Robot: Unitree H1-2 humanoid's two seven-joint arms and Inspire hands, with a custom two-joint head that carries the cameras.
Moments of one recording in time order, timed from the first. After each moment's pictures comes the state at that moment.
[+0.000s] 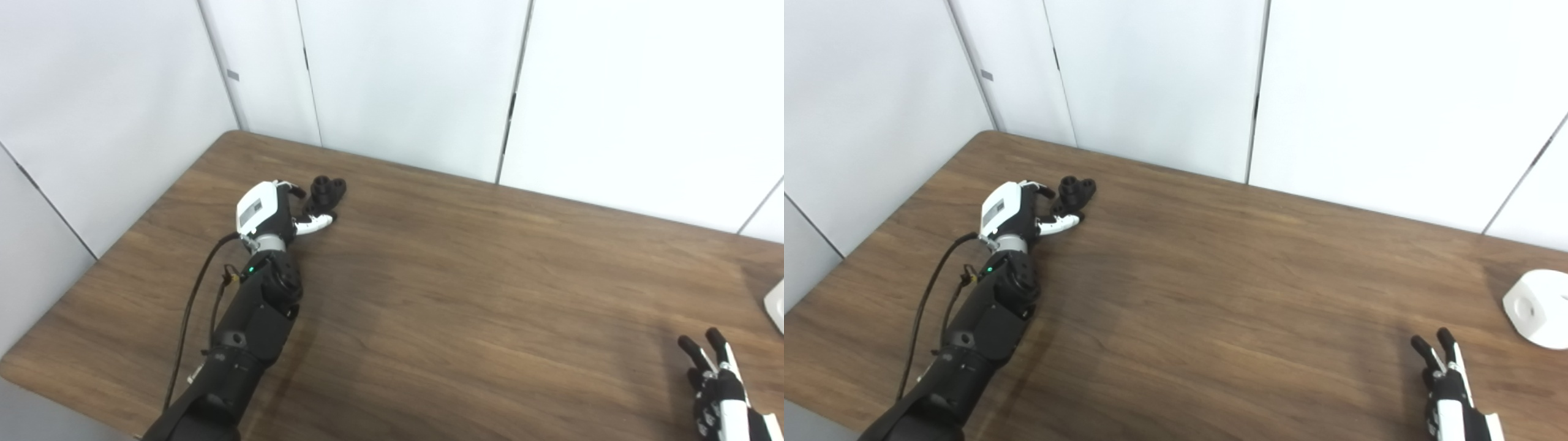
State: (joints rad) left arm -0.39 0.34 0.06 0.37 0.62 0.42 0.26; right arm 0.21 -0.08 -0.03 -0.31 0.01 0.07 0.12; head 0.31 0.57
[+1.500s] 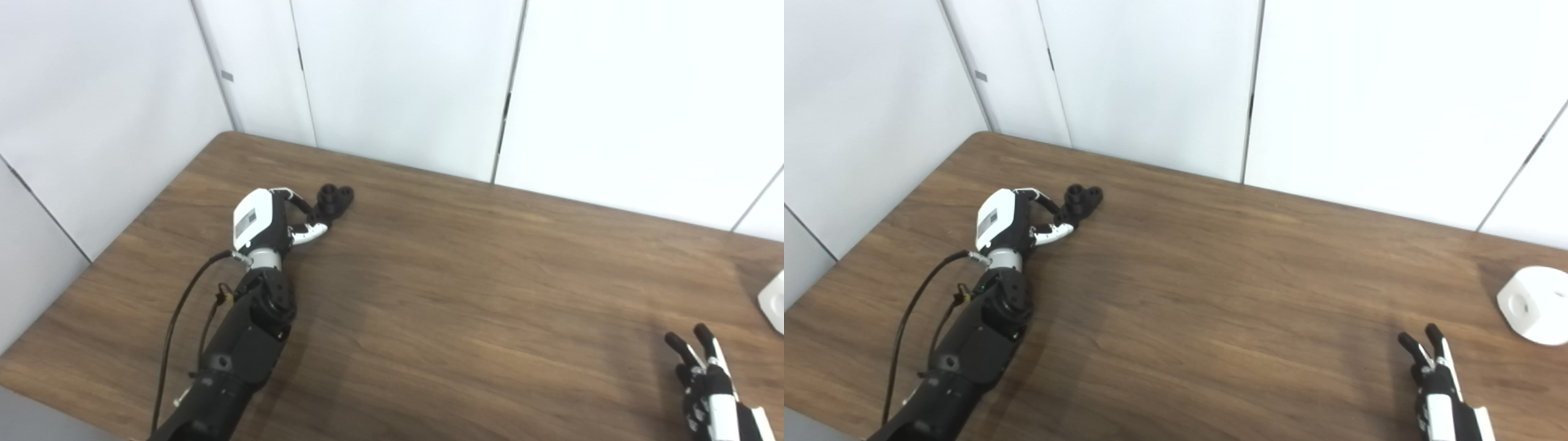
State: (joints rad) left arm -0.28 0.36 -0.03 0.20 0.56 0.35 0.23; right arm 0.21 -0.08 -0.02 -0.33 -0.01 0.09 0.12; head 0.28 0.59
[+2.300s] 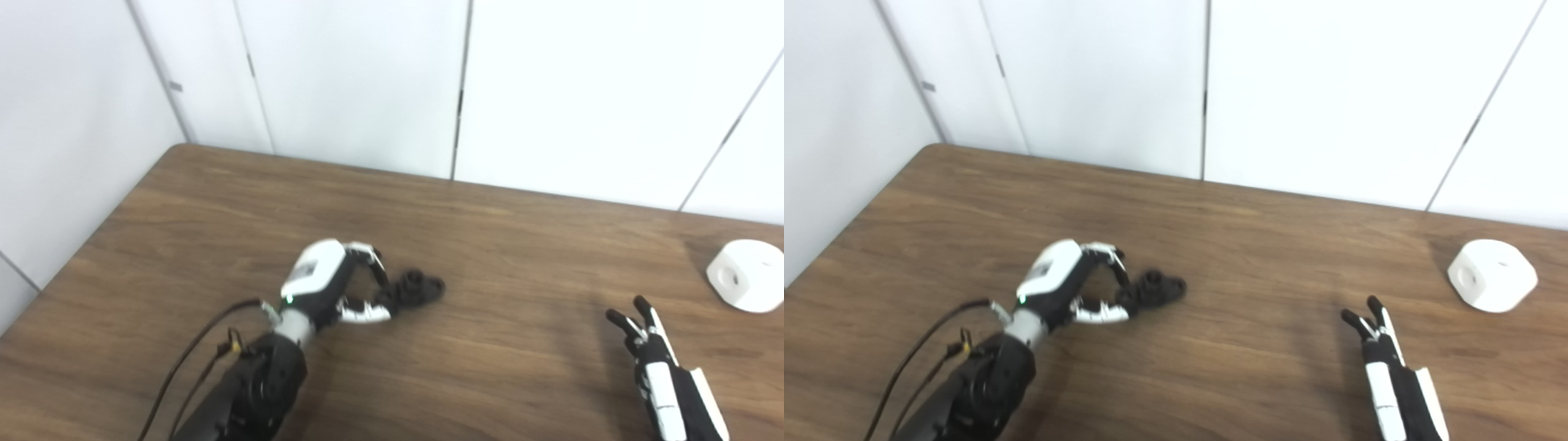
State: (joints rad) left arm -0.10 0.36 -0.37 -0.28 0.65 0.32 -0.10; right arm 0.21 -0.06 0.03 -0.38 -0.10 0.14 0.09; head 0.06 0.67
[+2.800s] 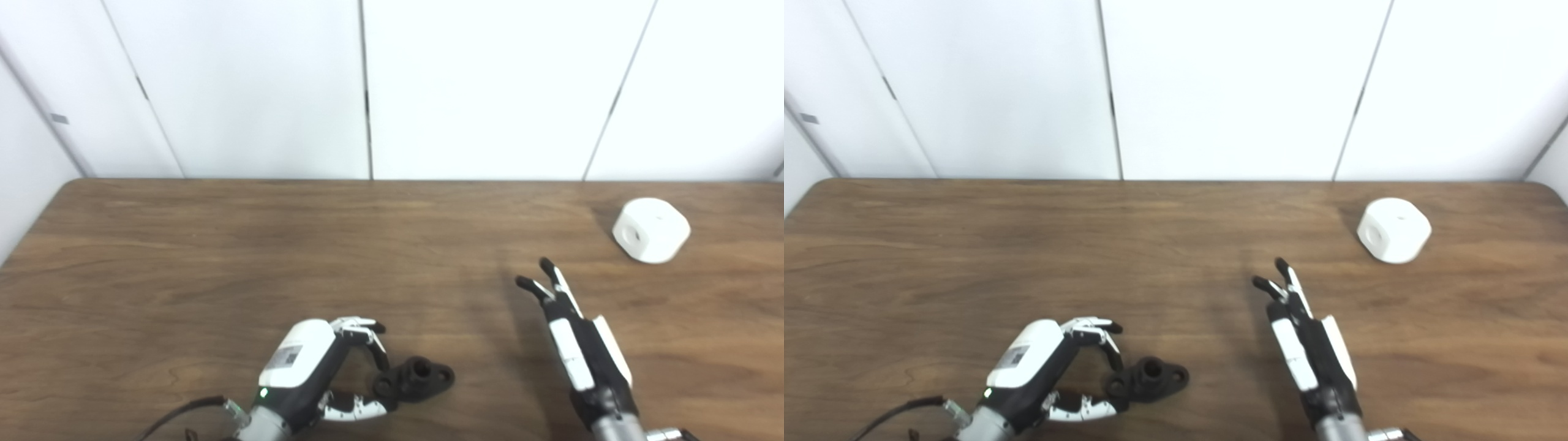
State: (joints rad) left arm 0.08 0.34 -0.48 -0.46 0.67 0.24 -0.18; right arm 0.20 -0.05 0.12 -0.42 -0.14 0.19 0.00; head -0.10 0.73
